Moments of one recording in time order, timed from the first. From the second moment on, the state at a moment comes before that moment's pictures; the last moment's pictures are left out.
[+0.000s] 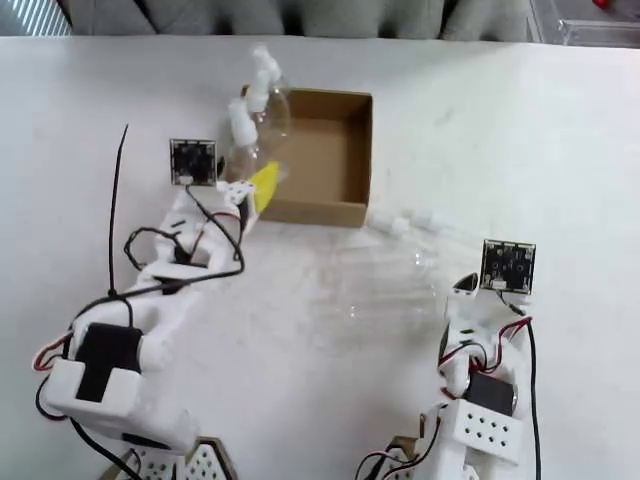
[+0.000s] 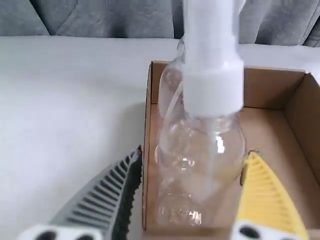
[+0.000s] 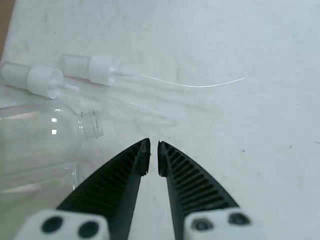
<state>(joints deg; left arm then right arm) 2.2 5.5 57.2 -32.8 7.9 16.1 -80.3 96.5 28.3 13.0</state>
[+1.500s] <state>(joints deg) 3.7 -45.6 82.9 7.4 -1.4 16.1 -80.3 96.5 28.3 13.0</state>
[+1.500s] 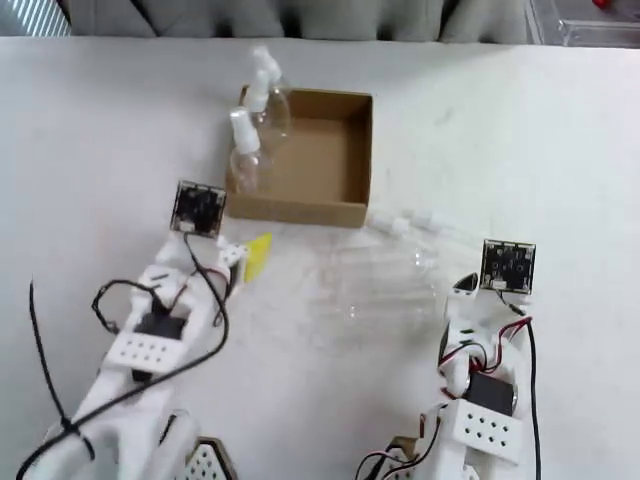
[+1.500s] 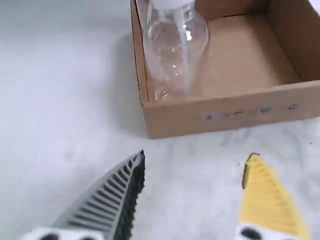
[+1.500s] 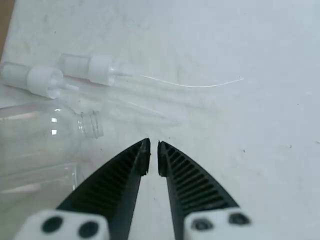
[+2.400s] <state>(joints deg) 3.4 -96.7 97.6 51.5 -1.5 16.1 -80.3 96.5 28.3 13.4</state>
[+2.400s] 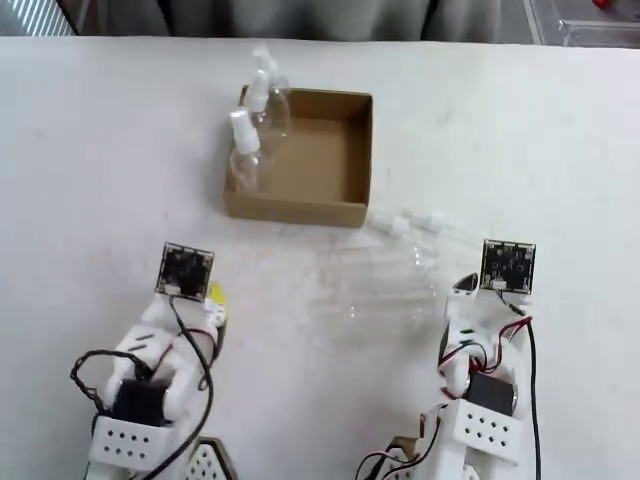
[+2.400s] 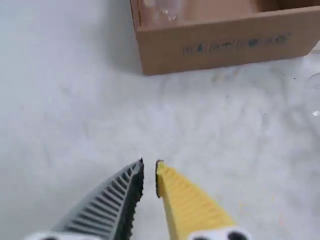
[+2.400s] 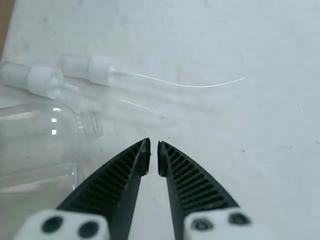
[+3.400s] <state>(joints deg) 3.4 -97.0 97.6 51.7 -1.7 -31.0 -79.8 63.8 76.7 62.0</state>
